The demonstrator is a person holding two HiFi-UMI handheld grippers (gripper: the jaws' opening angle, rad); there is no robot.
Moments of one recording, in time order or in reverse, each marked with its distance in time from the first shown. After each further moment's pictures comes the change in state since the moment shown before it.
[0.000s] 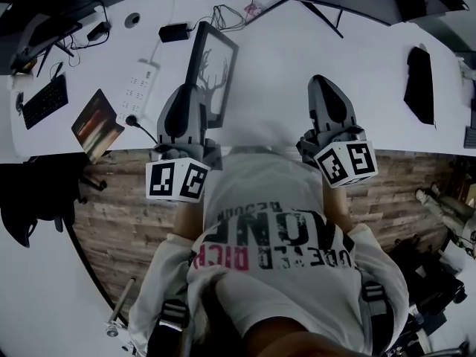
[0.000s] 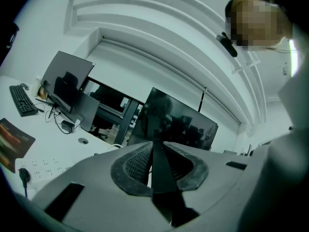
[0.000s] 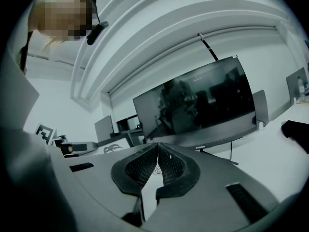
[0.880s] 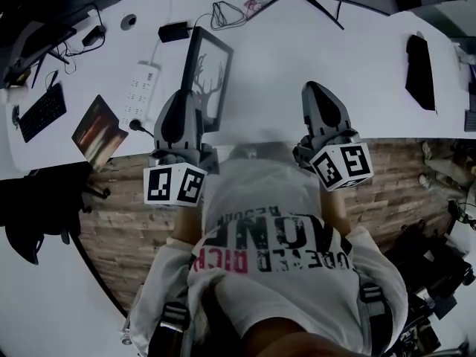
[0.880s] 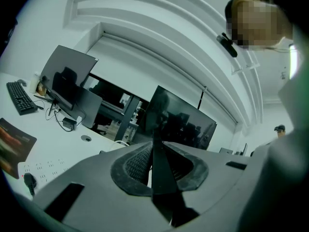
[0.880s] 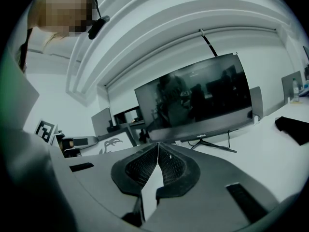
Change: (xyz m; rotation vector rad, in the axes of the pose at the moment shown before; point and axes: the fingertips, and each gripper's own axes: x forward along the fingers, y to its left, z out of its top) left arm -0.015 0.034 -0.002 -0.012 0.042 -0.038; right arm -0.004 0.032 -0.032 -0.006 0.067 -0.058
